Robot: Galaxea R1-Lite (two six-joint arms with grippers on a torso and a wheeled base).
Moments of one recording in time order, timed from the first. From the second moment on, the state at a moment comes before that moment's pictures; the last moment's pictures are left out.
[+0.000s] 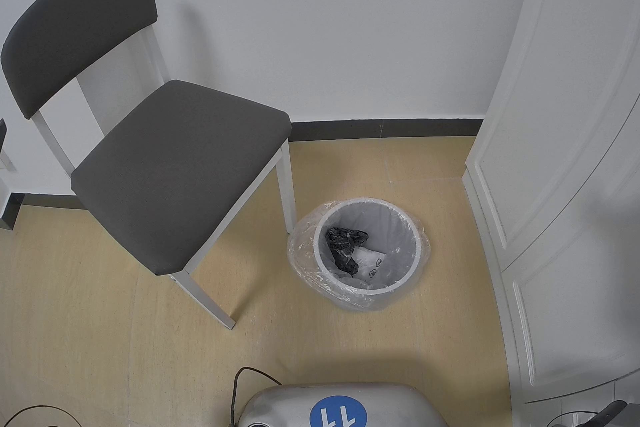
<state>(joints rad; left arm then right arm) -0.25 0.80 -0.55 -0.53 0.49 0.16 0.00 0.80 -0.41 -0.69 -0.21 -0.01</state>
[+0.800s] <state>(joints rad) -0.13 0.43 -0.56 -0.11 0.50 0.16 -0.01 0.27 -0.46 -0.12 -0.22 -0.01</state>
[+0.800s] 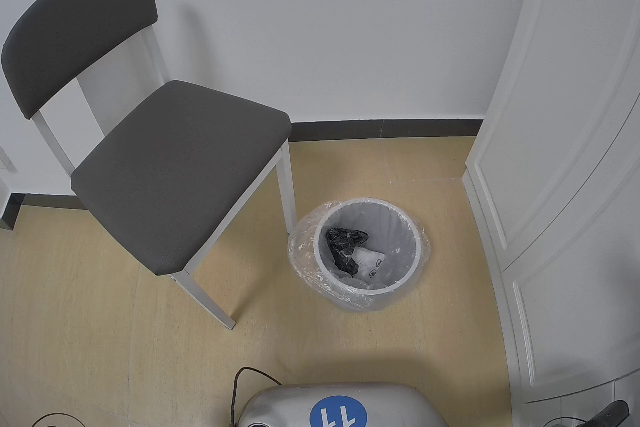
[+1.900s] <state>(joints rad) -0.03 0.07 -0.46 0.16 0.49 0.12 0.00 0.01 -0.47 0.03 -0.22 -0.01</state>
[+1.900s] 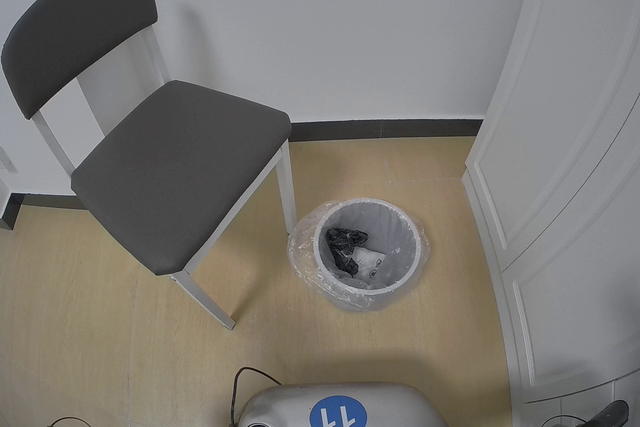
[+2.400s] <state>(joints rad) -0.01 0.02 -0.39 -0.01 0.33 -0.01 0.00 0.01 -0.46 -0.18 -0.24 -0.03</state>
